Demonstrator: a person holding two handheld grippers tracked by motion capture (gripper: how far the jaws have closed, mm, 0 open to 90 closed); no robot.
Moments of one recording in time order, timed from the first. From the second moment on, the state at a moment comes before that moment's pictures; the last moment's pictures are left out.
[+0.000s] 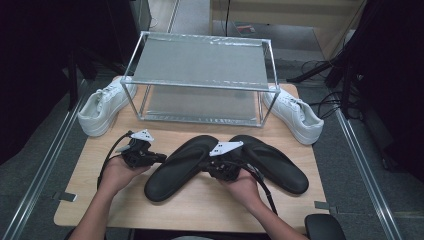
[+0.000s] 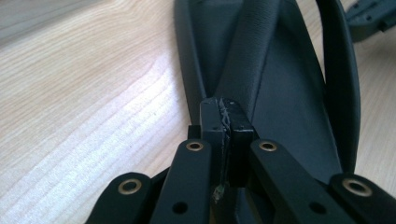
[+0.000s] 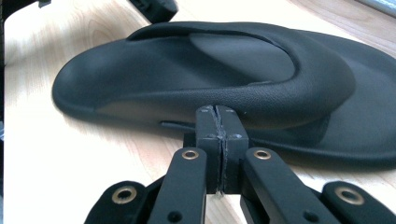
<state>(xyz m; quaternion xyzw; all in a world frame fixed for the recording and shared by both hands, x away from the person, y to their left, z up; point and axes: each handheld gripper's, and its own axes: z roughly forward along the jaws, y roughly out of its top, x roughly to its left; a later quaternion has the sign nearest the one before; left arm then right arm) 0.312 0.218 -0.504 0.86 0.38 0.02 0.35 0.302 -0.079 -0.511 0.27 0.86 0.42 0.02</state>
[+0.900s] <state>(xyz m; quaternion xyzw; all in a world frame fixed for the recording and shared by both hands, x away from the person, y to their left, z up) 0.281 0.203 -0.510 0.84 0.39 -0.02 0.37 0.328 -0.079 -0.508 0.30 0.86 0.41 0.03</state>
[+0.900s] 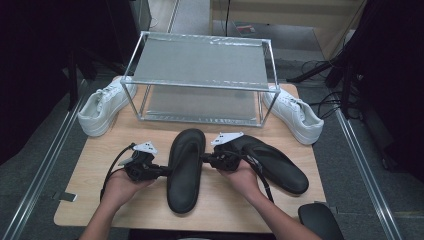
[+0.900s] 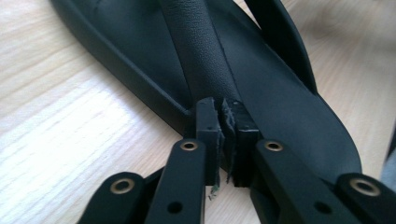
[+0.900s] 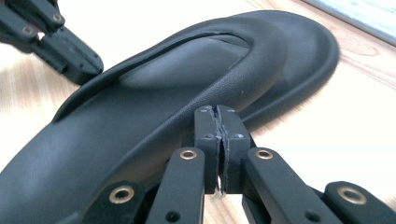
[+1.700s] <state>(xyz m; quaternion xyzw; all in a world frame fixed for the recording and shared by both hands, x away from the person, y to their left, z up) 0.282 0.197 -0.490 0.84 0.38 0.03 0.39 0.320 -0.125 -0.485 0.28 0.85 0.45 0.02</state>
